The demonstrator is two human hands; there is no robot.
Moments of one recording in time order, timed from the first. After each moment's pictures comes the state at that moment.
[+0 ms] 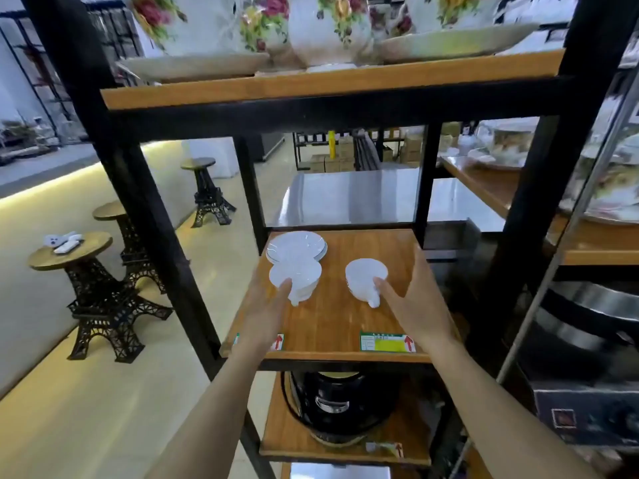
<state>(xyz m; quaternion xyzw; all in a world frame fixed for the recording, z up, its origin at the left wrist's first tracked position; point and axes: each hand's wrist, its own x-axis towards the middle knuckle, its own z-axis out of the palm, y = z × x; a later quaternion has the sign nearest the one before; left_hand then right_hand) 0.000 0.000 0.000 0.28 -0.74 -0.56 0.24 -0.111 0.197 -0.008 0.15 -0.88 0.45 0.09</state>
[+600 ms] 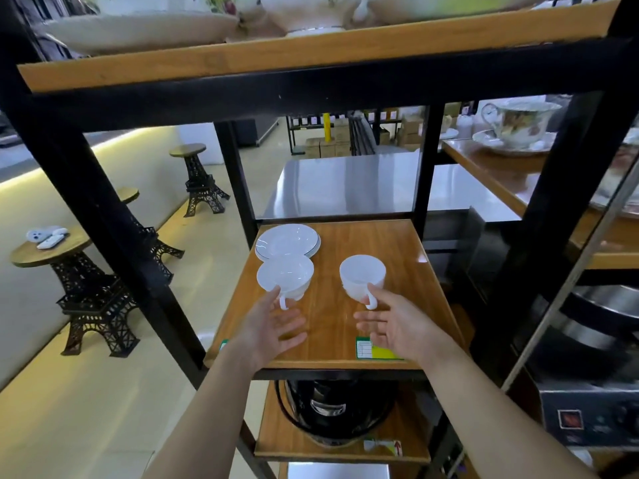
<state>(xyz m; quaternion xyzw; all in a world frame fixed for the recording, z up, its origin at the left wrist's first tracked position) -0.032 -0.015 -0.025 0.35 -0.45 -0.82 0.03 -0.130 0.186 -0.022 -0.04 -0.61 0.69 -0.38</state>
